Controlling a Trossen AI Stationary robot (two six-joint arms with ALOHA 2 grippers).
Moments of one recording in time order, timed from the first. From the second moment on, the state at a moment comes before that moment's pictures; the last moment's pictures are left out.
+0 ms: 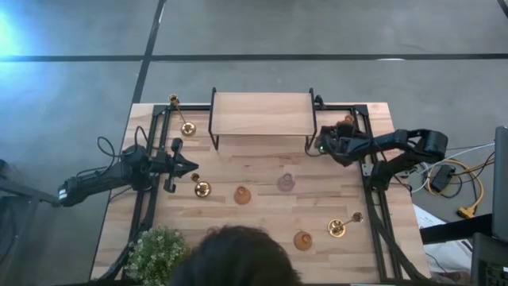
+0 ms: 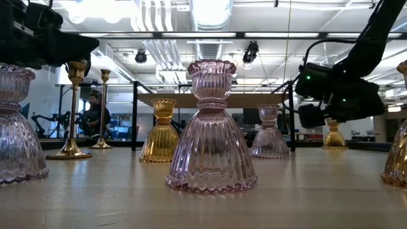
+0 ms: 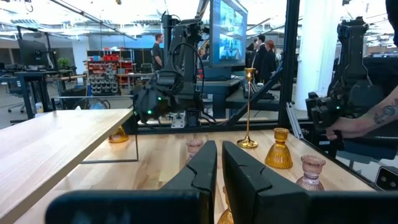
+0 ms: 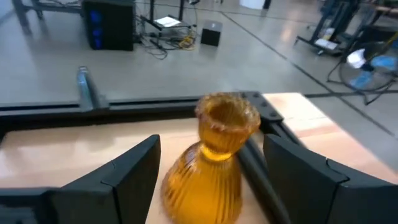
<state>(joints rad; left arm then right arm) 0.29 0.02 0.01 0.11 0.36 -0.02 -0.49 1.43 0.35 -0.06 1.26 0.98</state>
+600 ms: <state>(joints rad) 0.29 0.02 0.01 0.11 0.36 -0.02 -0.67 1.43 0.33 0.12 1.16 0.87</state>
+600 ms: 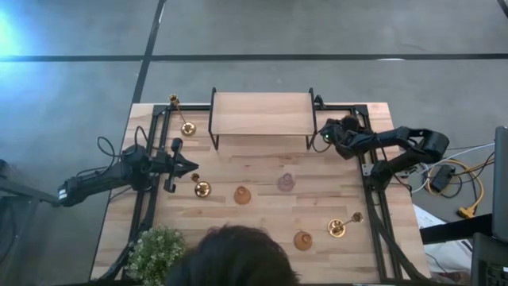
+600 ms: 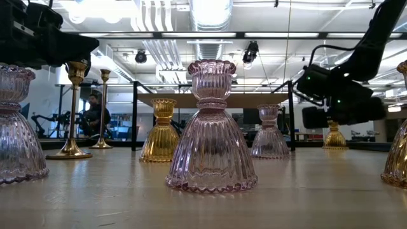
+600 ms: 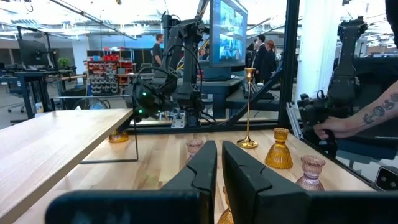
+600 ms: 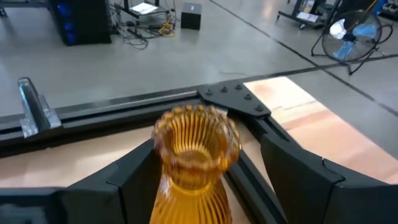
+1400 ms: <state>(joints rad) 0.29 0.02 0.01 0.11 0.36 -0.02 -0.74 1.43 0.33 0.17 1.08 0.80</state>
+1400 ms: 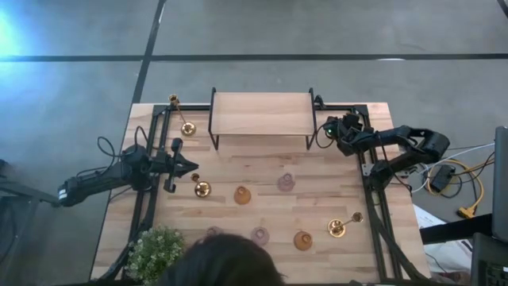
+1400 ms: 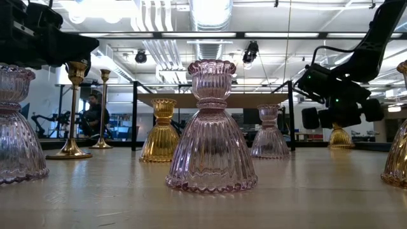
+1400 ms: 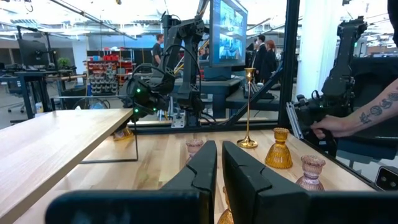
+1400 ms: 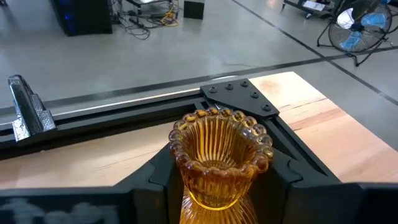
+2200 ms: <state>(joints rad) 0.29 0.02 0.01 0.11 0.36 -0.02 -0.74 0.84 0.37 0.16 0.95 0.22</state>
